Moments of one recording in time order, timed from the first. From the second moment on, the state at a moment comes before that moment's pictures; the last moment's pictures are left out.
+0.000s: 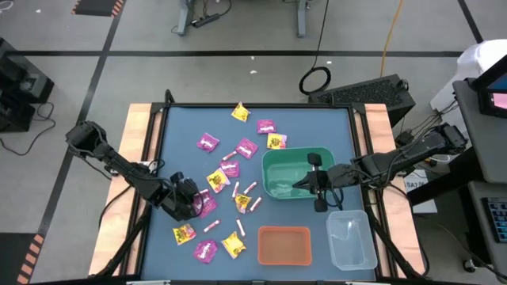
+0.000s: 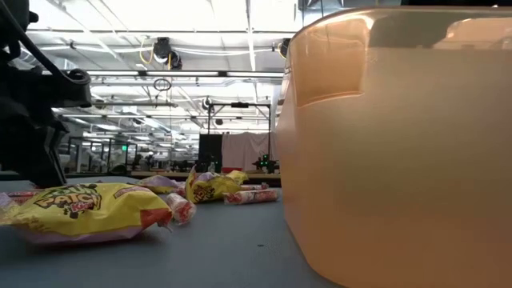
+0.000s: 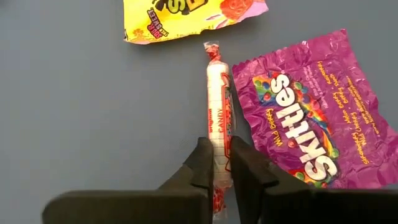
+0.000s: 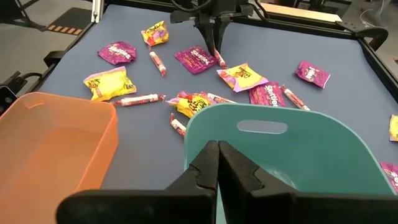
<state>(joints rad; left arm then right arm) -0.62 1.27 0.40 -0.42 -0.45 -0.96 0.32 1.03 0.66 -0.14 0.24 0.07</state>
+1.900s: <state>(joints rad) -0.49 1.39 0.82 0.20 -0.55 0.23 0.41 1.54 0.94 0.45 0.39 -0.11</state>
